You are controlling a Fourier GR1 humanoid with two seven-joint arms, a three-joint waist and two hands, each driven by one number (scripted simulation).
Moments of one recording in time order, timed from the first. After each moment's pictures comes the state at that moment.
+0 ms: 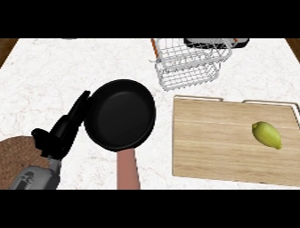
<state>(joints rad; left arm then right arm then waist) -0.14 0.29 -0.24 -1.34 0.23 0.04 -0.12 0.33 -0.58 -0.41 -1.78 0.32 0.37 -0.56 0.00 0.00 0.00</state>
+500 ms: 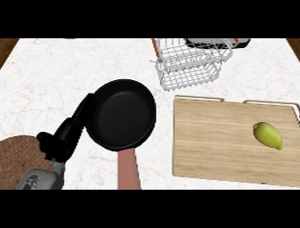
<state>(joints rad) -0.11 0.24 -0.22 -1.36 0.18 0.02 -0.11 0.20 -0.46 -0.28 -1.67 0.51 0.32 -0.46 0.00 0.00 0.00</state>
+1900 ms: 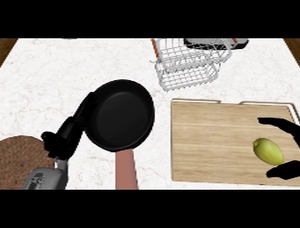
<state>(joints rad) -0.12 0.15 -0.11 -1.32 0.04 -0.06 -0.13 -0.06 -0.37 -0.25 -1.23 0.67 0.22 -0.61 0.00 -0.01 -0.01</state>
